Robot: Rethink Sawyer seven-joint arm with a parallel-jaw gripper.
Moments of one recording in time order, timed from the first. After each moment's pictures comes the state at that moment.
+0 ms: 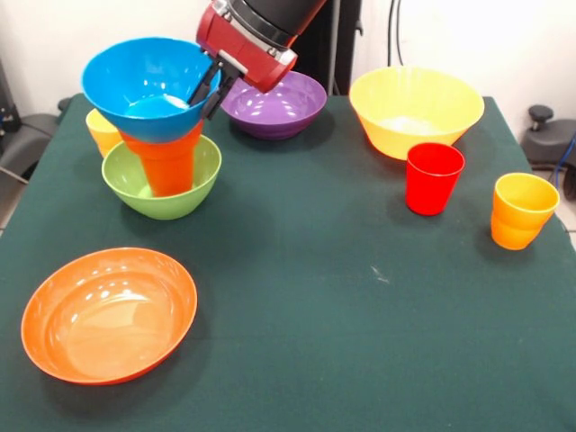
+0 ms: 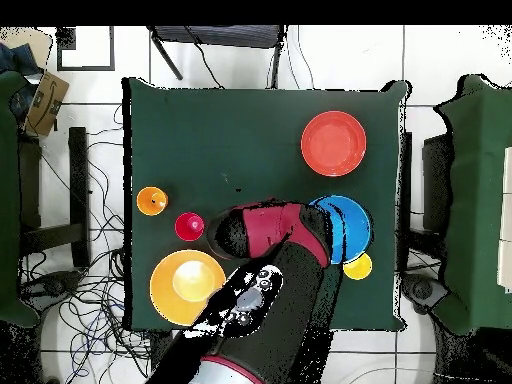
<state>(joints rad) 0.12 -0.50 -0.53 1.52 -0.29 0.44 2.19</state>
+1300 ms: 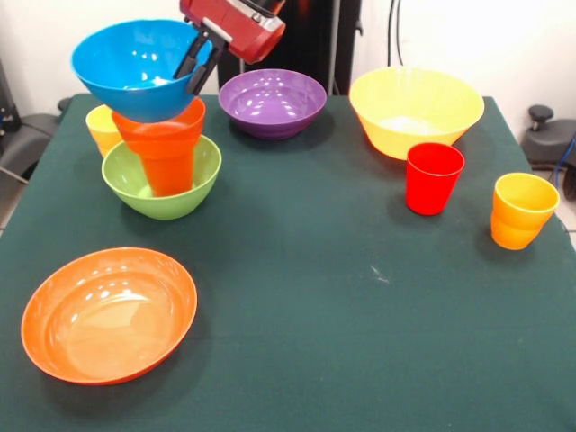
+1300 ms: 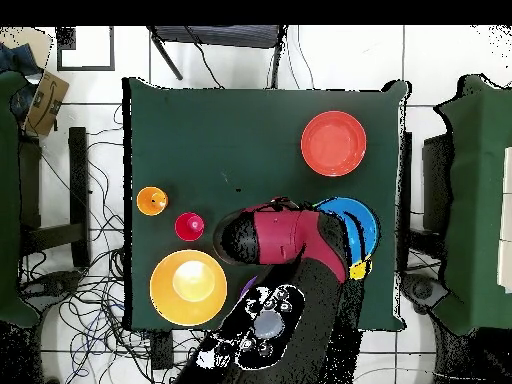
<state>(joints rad) 0.09 -0.58 -0.51 1.55 -0.28 0.44 2.19</state>
